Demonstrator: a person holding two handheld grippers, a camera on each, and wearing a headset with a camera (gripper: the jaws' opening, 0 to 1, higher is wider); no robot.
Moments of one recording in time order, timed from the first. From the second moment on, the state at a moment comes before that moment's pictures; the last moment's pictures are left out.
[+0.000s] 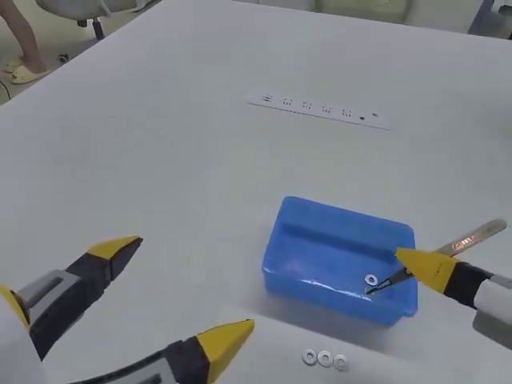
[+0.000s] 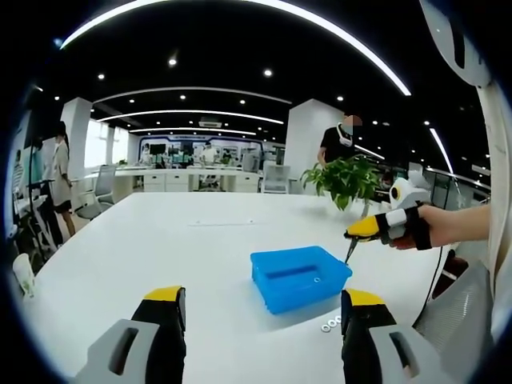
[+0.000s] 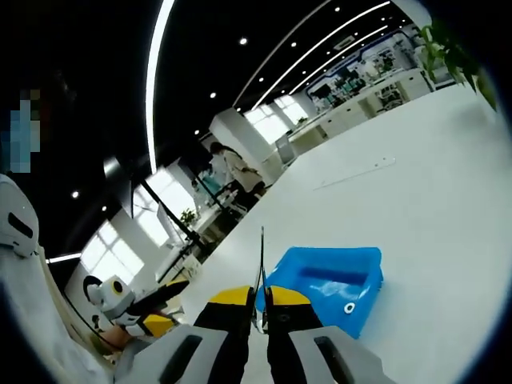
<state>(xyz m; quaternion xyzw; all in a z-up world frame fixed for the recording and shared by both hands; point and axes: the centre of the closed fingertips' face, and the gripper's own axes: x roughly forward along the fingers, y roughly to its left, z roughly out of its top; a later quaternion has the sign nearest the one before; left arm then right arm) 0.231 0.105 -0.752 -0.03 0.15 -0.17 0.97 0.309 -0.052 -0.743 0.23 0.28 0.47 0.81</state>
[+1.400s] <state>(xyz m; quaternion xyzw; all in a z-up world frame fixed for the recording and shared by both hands) 0.231 0.102 -0.752 -0.02 0.15 -0.18 0.97 0.362 -0.037 -0.803 0.12 0.30 0.45 0.83</state>
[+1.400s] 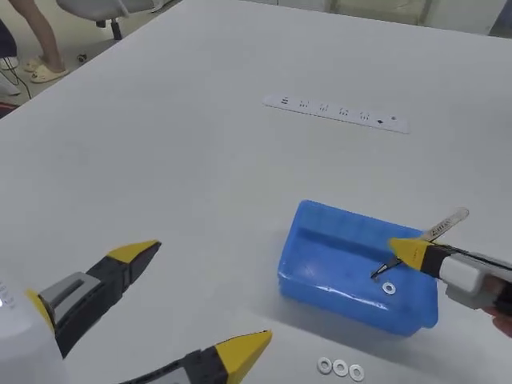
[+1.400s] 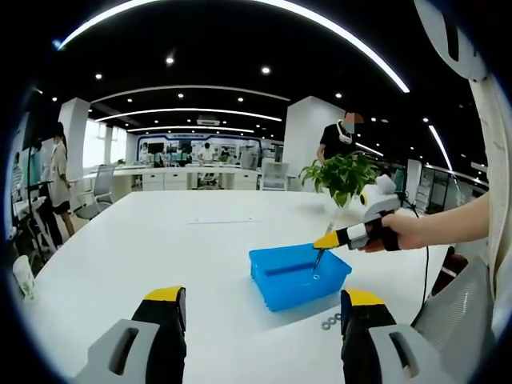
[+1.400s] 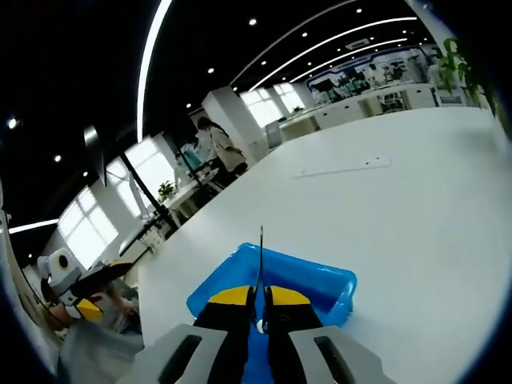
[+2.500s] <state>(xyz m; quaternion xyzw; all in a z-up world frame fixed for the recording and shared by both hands) 0.231 0.099 -0.752 -0.02 0.16 -0.18 0.97 0.359 -0.024 -0.827 -0.04 0.27 0.49 0.83</state>
